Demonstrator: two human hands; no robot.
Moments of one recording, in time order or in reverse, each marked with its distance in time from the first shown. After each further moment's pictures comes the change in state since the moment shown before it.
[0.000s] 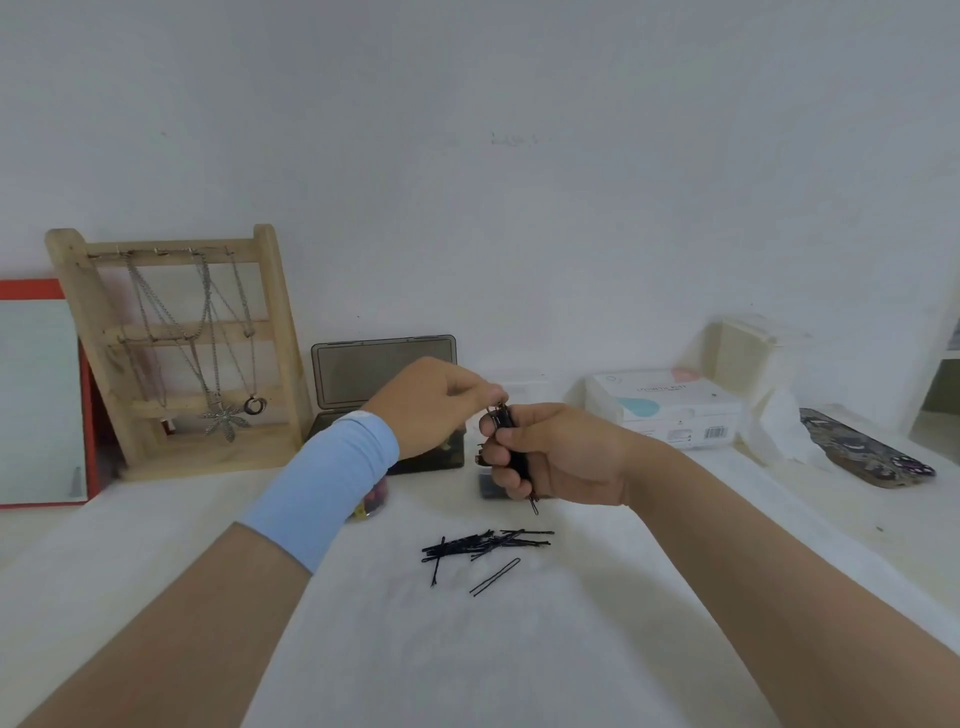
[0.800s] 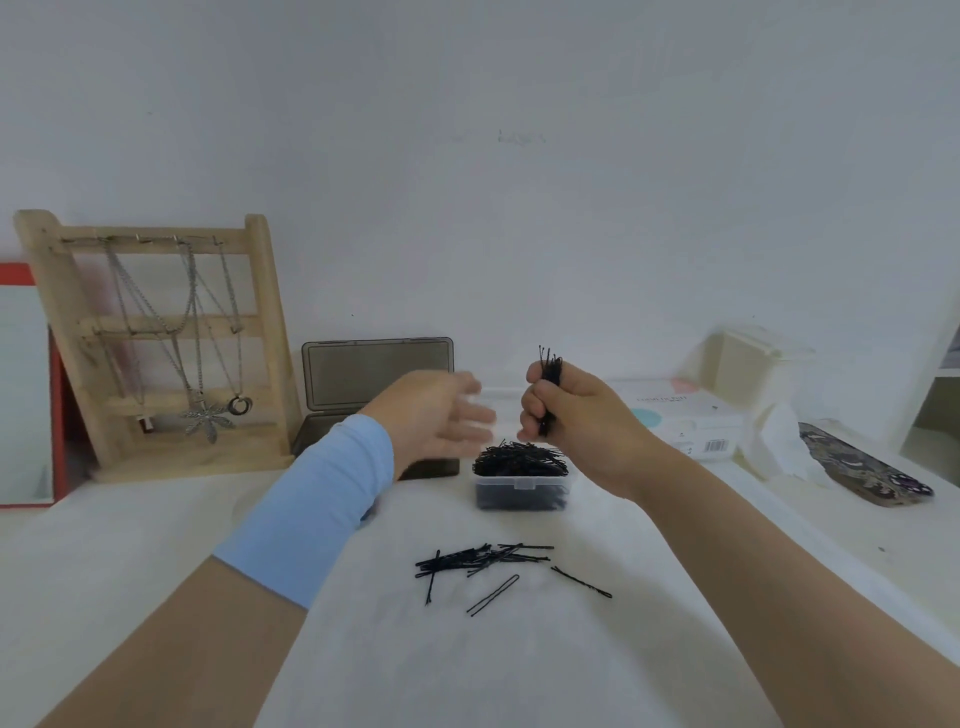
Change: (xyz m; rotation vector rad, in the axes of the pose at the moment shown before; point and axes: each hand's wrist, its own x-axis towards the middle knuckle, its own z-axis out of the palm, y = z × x) left_hand 0.003 0.007 0.008 -0.714 -0.019 -0.405; right_hand 0.013 -0.008 -0.014 -0.077 0.441 -0.352
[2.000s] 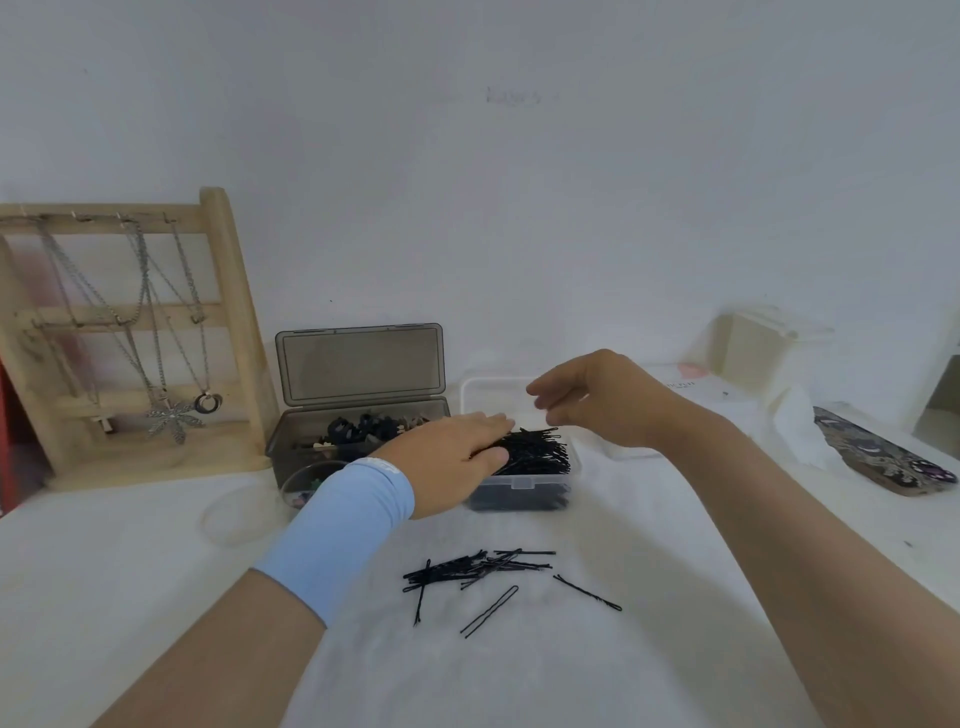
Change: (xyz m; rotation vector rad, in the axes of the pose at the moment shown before) left_hand 0.046 -0.056 -0.002 1.172 -0.202 0.350; right_hand 0.039 0.004 -0.064 -0.951 -0.091 -0.019
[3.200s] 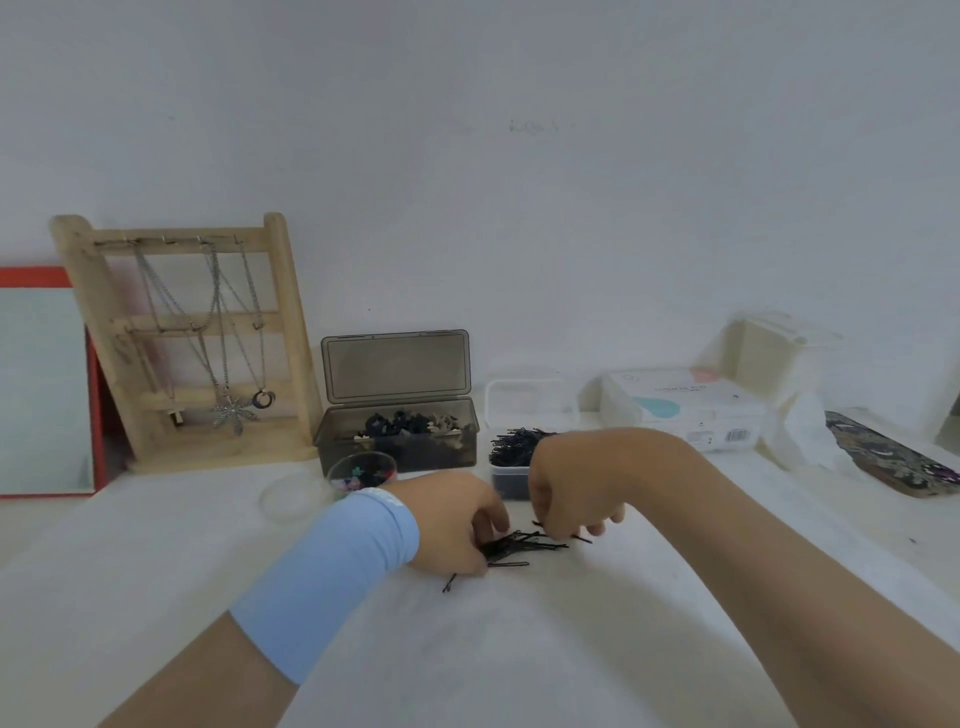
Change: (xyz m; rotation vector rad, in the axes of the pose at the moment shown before) left_hand -0.065 0.029 -0.003 0.151 -0.260 -0.153; right_hand -0.053 -0.087 0.036 -0.633 -0.620 0.151
